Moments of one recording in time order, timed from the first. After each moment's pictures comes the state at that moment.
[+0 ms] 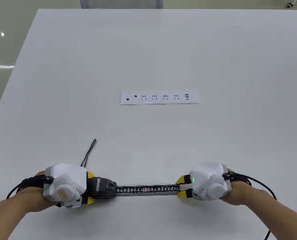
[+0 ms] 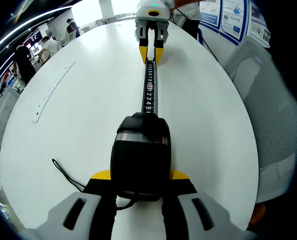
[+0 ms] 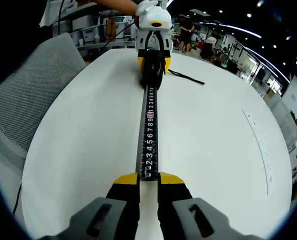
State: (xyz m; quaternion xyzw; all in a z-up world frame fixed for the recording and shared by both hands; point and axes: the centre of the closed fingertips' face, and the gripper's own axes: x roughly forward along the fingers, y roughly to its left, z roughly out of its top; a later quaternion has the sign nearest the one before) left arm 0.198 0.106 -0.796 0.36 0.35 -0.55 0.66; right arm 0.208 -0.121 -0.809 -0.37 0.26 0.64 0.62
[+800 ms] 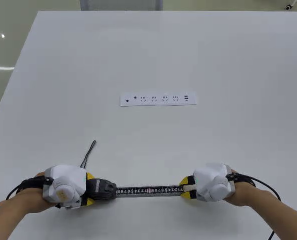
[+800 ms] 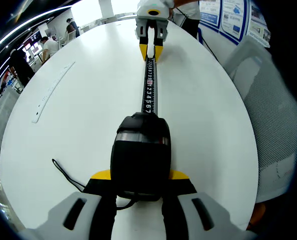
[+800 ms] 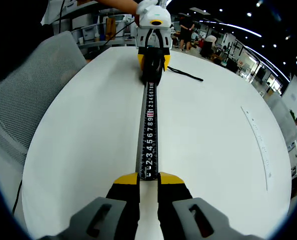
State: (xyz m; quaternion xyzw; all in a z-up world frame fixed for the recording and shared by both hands) left arm 0.200 0.109 -0.801 0.37 0.36 -0.55 0.66; right arm 0.209 -0.134 -0.811 -0.38 0.27 0.64 0.62
